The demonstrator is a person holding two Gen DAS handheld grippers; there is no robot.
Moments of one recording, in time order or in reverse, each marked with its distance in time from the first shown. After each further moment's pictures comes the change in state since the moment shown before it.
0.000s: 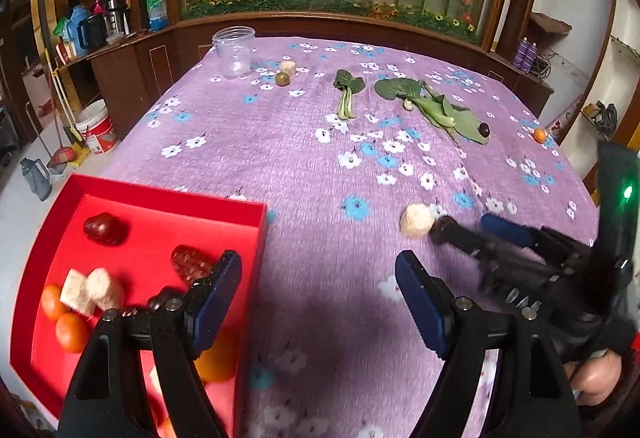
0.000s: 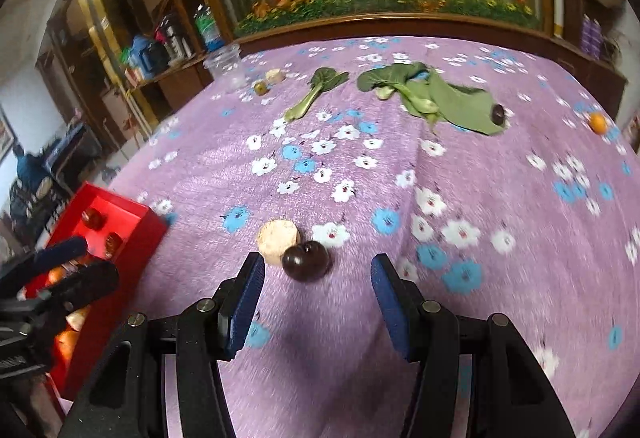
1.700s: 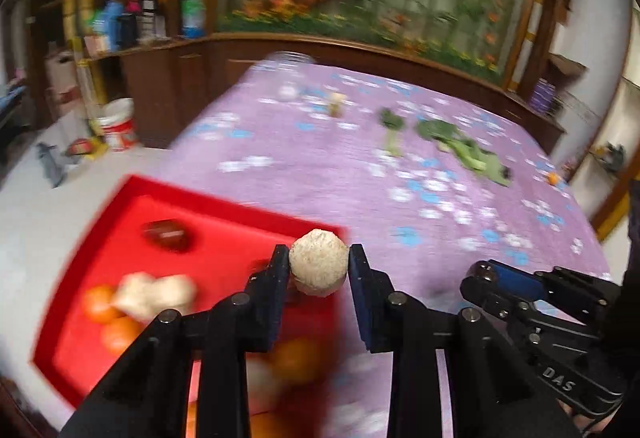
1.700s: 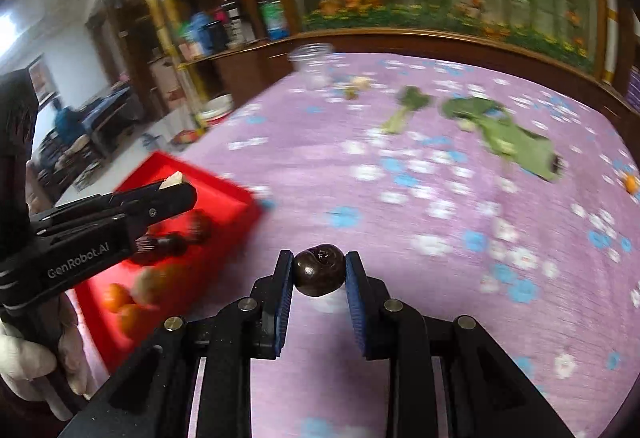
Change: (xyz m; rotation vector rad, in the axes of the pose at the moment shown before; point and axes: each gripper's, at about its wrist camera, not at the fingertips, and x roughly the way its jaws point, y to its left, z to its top) left arm -0.043 0.070 -0.008 -0.103 -0.111 0.073; right arm -0.037 0.098 0.003 -0.164 -0.006 0.173
